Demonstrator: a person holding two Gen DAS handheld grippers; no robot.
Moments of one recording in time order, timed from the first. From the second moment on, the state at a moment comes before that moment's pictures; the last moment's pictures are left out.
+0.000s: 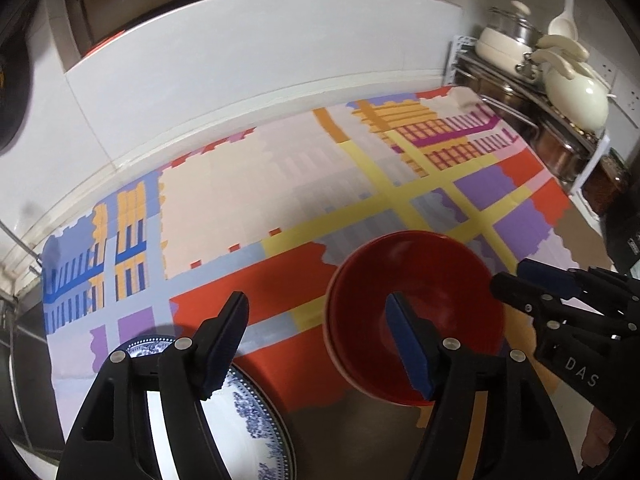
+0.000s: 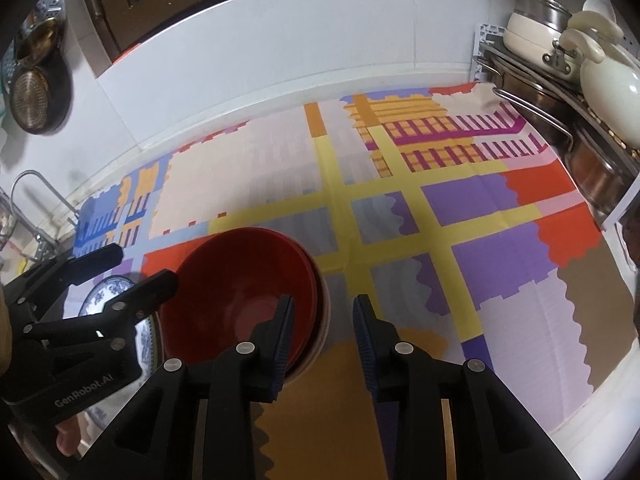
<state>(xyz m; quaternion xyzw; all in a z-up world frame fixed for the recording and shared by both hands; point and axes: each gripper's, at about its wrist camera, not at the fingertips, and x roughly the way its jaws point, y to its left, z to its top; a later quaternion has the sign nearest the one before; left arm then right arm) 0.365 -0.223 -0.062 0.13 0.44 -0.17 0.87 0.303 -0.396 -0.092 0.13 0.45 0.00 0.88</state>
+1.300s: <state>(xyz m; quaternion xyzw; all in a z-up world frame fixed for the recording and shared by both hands) 0.390 -0.241 -0.131 0.08 0.57 -0.19 0.80 0.330 -0.387 -0.133 0.18 0.53 0.03 0.83</state>
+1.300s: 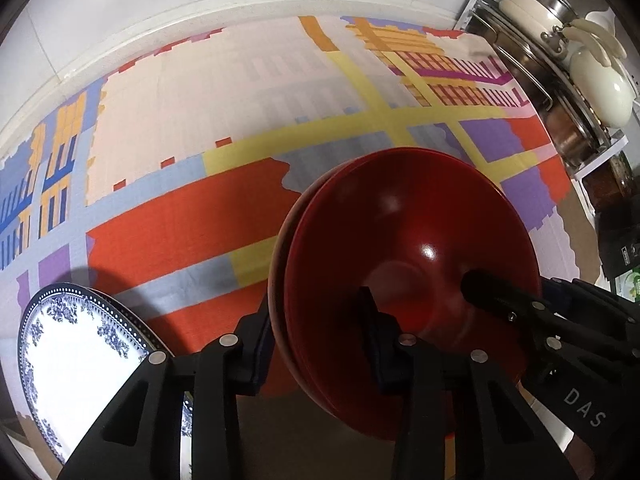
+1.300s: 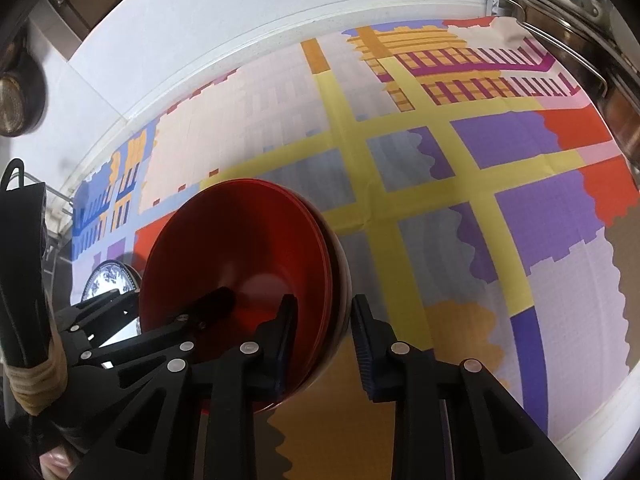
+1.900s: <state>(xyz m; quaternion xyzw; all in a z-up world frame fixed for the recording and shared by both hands) 0.374 -0.218 -0.109 0.04 0.55 -0.15 0.82 0.324 -0.384 -0.123 0.19 0.52 0.02 0.83</state>
